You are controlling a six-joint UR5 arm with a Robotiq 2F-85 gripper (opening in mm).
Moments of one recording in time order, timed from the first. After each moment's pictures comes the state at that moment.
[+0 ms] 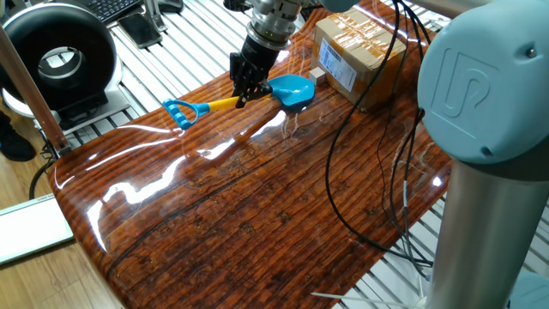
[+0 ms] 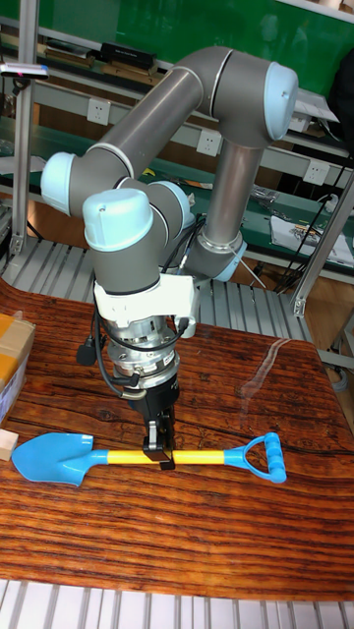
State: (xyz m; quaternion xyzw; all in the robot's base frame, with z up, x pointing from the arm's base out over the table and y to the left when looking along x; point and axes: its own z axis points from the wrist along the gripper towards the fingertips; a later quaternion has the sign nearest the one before) arm 0.658 0.019 0.053 -0.66 0.73 0.09 0.16
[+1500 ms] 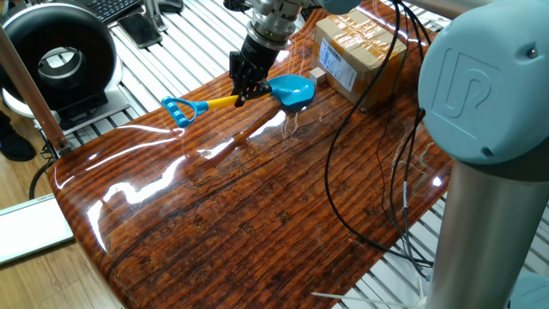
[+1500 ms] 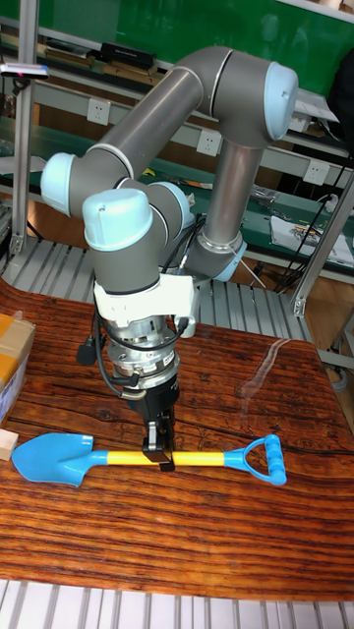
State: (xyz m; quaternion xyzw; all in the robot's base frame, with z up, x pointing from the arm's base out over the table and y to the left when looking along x) arm 0.661 0.019 0.053 -0.66 0.73 0.08 0.17
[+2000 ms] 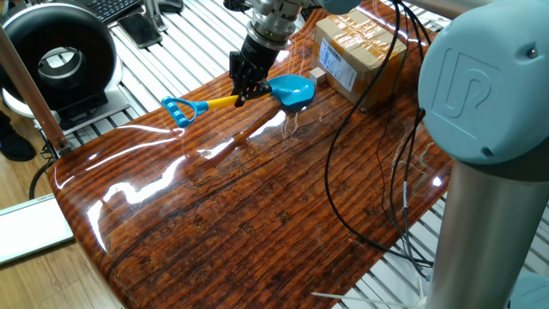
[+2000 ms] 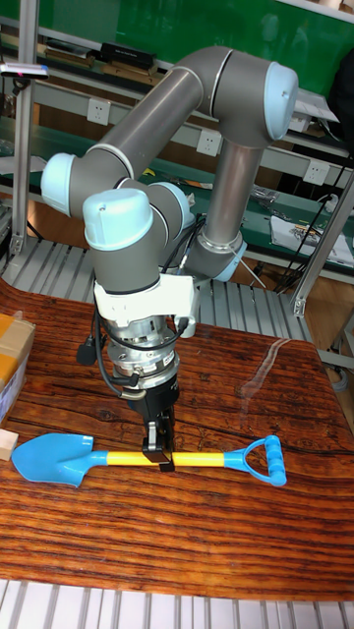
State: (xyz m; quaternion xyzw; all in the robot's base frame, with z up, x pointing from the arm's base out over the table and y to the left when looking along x) arm 0.661 0.018 0.053 -0.66 0.73 0.08 0.17
